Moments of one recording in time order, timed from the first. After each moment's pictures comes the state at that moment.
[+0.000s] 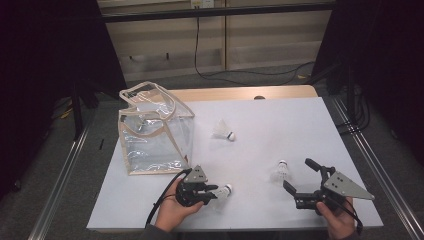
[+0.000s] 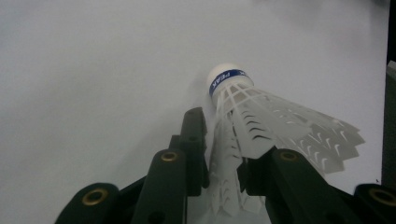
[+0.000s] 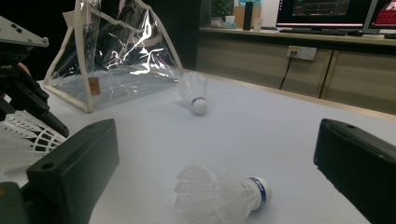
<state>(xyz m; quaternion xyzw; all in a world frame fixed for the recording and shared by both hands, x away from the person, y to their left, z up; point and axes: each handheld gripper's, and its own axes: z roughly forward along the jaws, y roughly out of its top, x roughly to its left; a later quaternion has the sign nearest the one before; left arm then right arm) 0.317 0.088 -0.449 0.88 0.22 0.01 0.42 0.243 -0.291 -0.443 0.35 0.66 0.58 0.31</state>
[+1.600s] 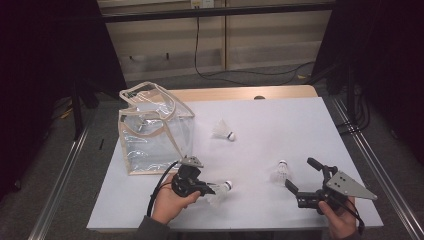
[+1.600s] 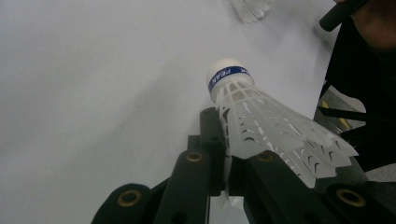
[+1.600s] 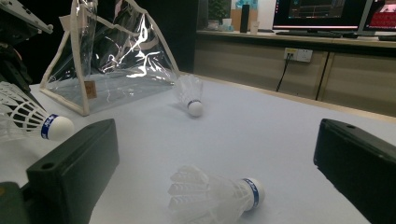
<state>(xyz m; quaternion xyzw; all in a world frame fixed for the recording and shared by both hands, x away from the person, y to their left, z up) 0.331 0.092 -0.416 0.86 0.30 -0.10 0.40 0.244 -0.295 -0.442 0.36 0.65 0.58 0.32</state>
